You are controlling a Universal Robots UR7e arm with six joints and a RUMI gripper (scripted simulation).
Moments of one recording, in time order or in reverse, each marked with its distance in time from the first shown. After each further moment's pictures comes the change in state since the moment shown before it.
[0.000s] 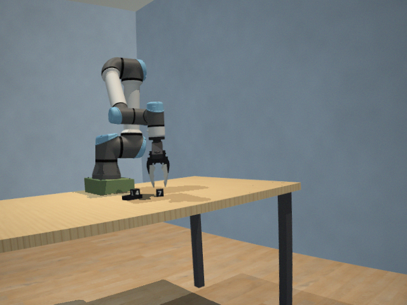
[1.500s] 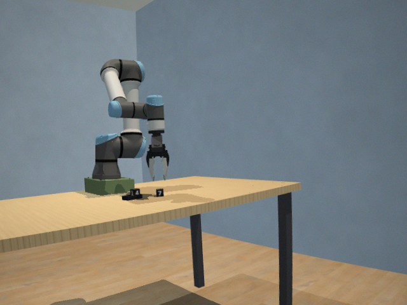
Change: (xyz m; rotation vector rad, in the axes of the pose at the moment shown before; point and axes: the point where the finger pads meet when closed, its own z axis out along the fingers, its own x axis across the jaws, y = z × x) arm 0.000 0.000 -0.029 0.001 0.000 0.000
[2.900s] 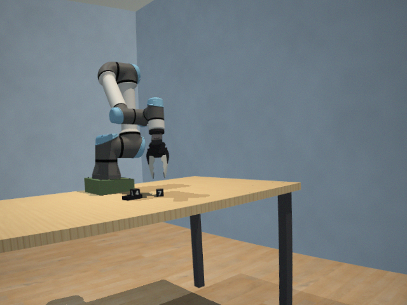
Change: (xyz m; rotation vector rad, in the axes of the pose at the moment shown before) arm 0.000 0.003 -0.012 0.257 0.000 0.000
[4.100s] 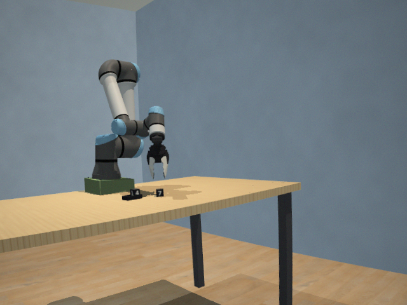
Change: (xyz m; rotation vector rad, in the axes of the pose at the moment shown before) arm 0.000 0.002 0.001 0.253 0.001 -0.001
